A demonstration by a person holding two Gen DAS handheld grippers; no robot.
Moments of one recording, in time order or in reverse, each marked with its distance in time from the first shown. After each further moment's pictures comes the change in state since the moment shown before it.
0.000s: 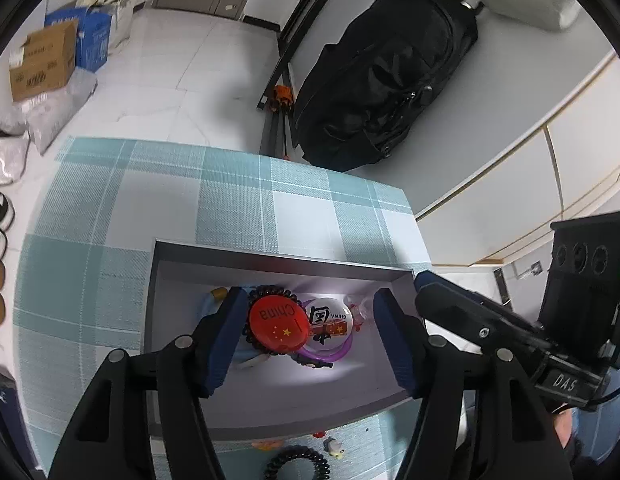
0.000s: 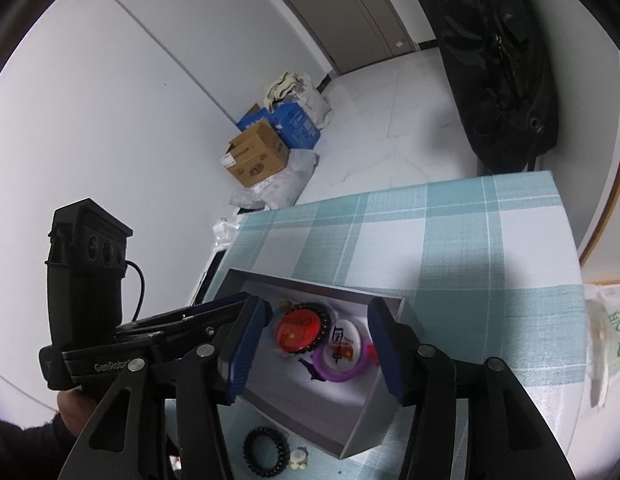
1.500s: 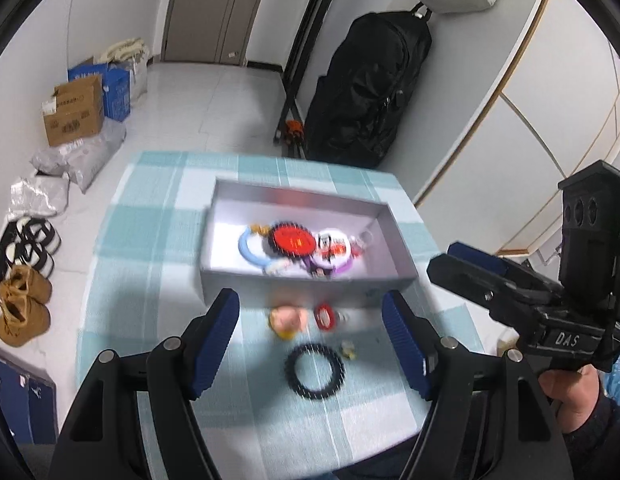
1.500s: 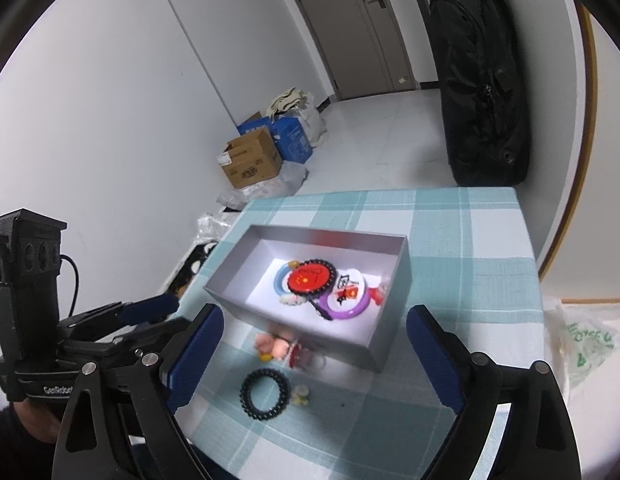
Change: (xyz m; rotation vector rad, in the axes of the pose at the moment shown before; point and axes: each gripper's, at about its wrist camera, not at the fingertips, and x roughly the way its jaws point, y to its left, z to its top) left arm -0.068 -0.018 -0.084 0.118 -0.127 0.094; right arm -0.044 0.044 -0.063 -0.159 -0.088 -0.135
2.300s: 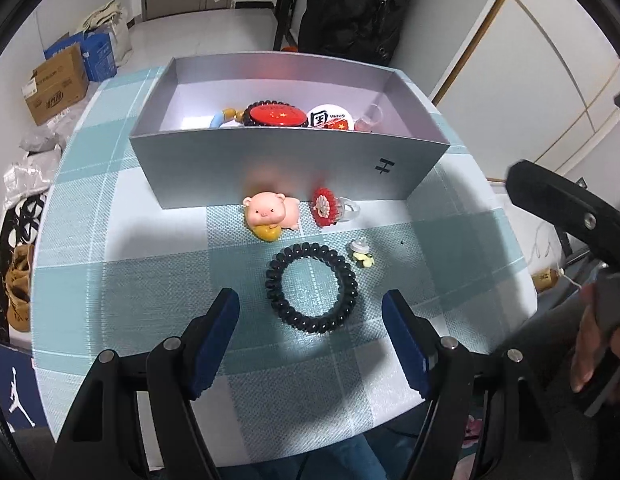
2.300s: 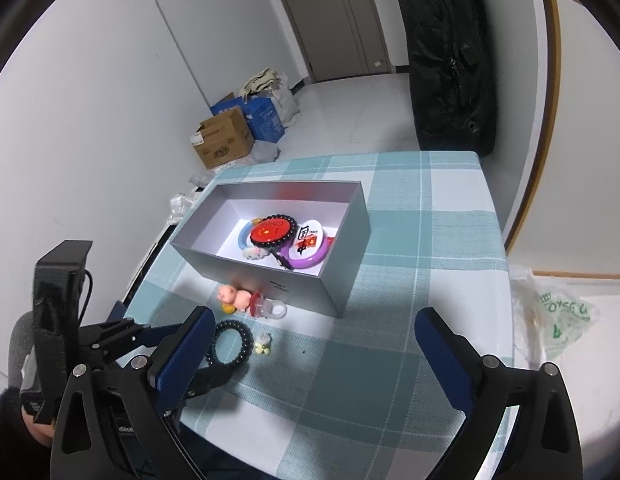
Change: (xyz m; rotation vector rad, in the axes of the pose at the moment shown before) left arm 0.050 -0.014 -0.044 0.081 0.242 0.073; right arm -0.011 -0.013 -0.030 0.019 0.069 -0.096
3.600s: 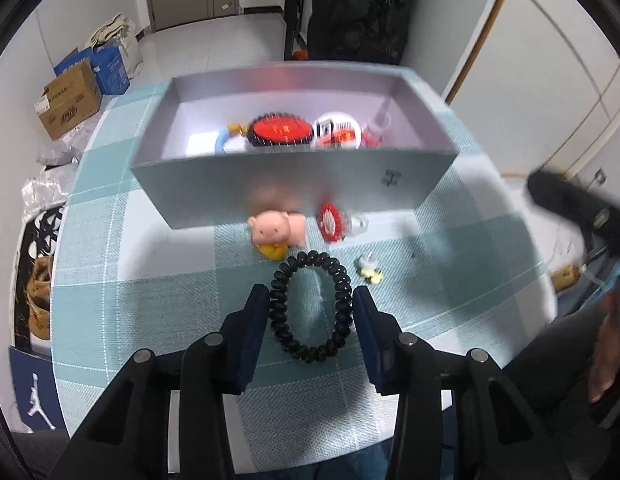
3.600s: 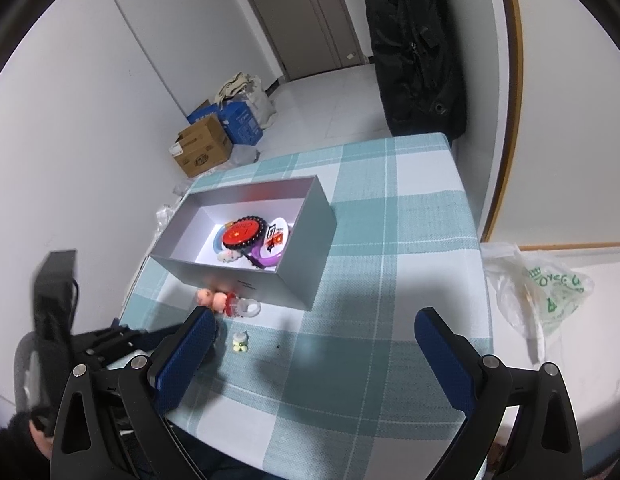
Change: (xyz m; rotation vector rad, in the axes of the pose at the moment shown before) left arm -0.009 -0.005 0.007 0.022 -0.023 0.083; right arm -0.005 -0.023 -0.002 0.099 0.019 -0.027
